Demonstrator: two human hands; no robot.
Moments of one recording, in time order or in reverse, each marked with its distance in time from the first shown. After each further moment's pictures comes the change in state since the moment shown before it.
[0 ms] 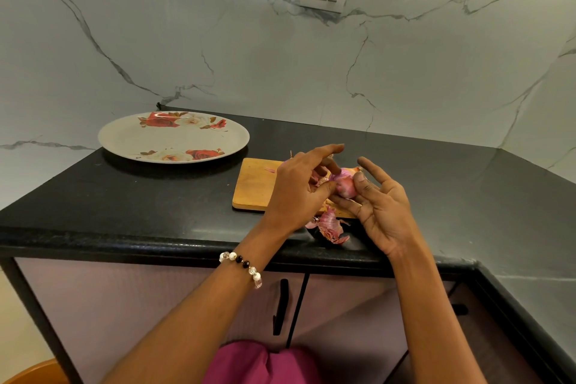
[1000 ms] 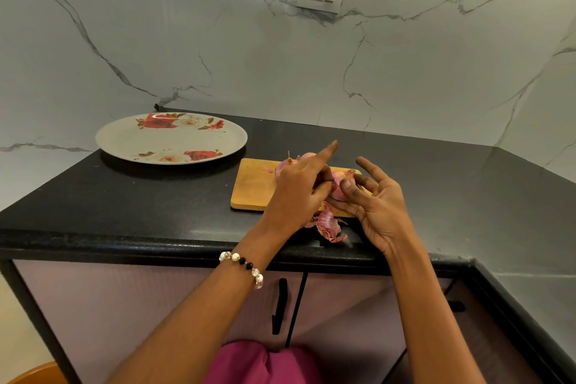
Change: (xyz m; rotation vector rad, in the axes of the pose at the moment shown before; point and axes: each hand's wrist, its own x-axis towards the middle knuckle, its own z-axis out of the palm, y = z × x) left_hand -0.001 -0.009 0.007 0.167 -0.044 0.064; right_hand 0.004 0.004 -0.003 -0.109 0.017 -0.026
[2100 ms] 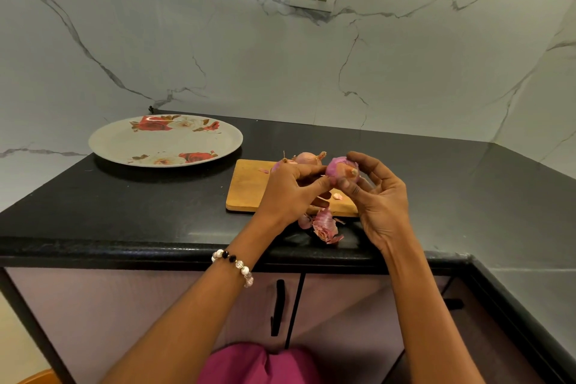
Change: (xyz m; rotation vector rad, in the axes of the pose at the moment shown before) left_hand 0.001 0.011 -0.010 -0.547 -0.165 -0.523; right_hand 0.000 0.002 -0.005 -0.086 -0.059 -0.236
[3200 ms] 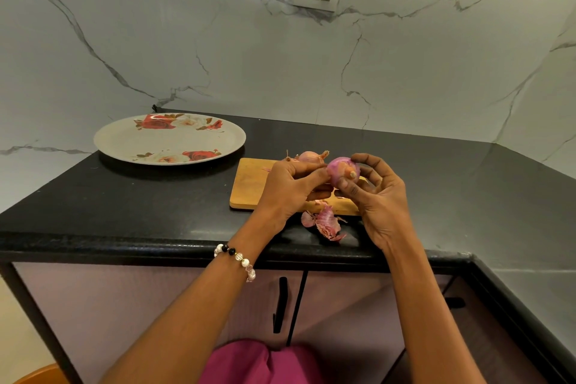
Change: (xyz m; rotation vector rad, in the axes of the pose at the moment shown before) left_hand 0.000 0.005 -0.002 -0.302 0.050 -0.172; right_hand 0.000 0.003 -0.001 -0.040 -0.034 -0.005
